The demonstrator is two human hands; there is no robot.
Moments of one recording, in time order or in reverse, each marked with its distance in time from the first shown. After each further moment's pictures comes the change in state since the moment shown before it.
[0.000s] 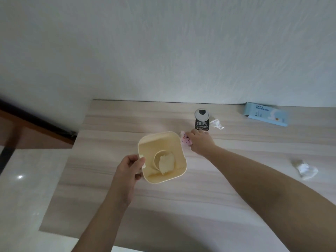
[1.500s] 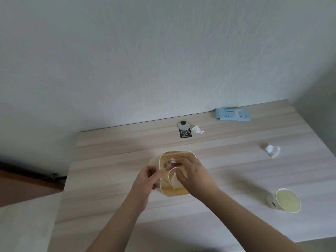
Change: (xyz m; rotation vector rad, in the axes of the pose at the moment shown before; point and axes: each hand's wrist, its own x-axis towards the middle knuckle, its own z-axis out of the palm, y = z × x) left_hand -0.008 -0.002 0.010 0.199 -0.399 -0.040; right_hand -0.193 -0.116 -0.067 0.656 0.552 0.101
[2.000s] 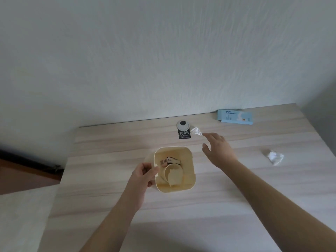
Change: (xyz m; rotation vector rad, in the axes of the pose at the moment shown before) left_hand 0.005 0.010 0.019 -0.026 0.069 0.027; right_hand 0.075 0.120 -0.052 -0.292 -0.012 0.154
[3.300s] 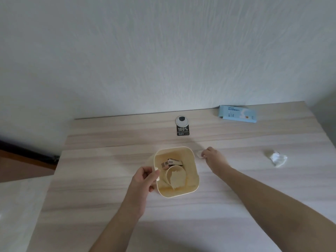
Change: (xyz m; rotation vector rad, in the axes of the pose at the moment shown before) left_hand -0.003 -0.024 0.025 -0.042 0.044 -0.026; right_hand 0.020 0.075 0.090 -0.073 -0.300 0.037
